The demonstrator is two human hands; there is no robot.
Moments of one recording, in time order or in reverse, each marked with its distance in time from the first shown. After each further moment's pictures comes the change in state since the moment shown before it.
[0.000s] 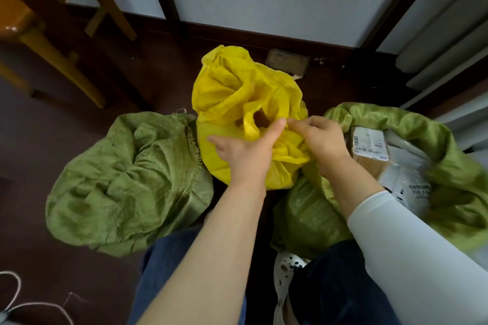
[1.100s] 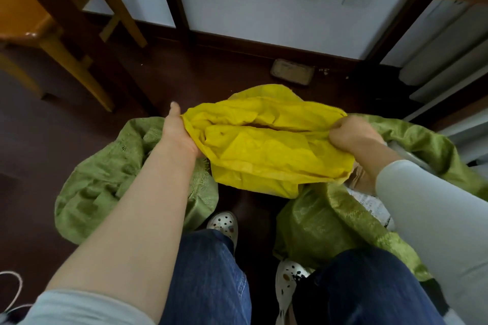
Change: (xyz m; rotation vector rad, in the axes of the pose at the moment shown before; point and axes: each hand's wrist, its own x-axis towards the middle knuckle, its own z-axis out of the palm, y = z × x) left_hand 0.073 0.074 -0.071 -0.452 -0.106 -0.305; right_hand 0.044 -0.014 -0.043 -1.026 0.100 -0.001
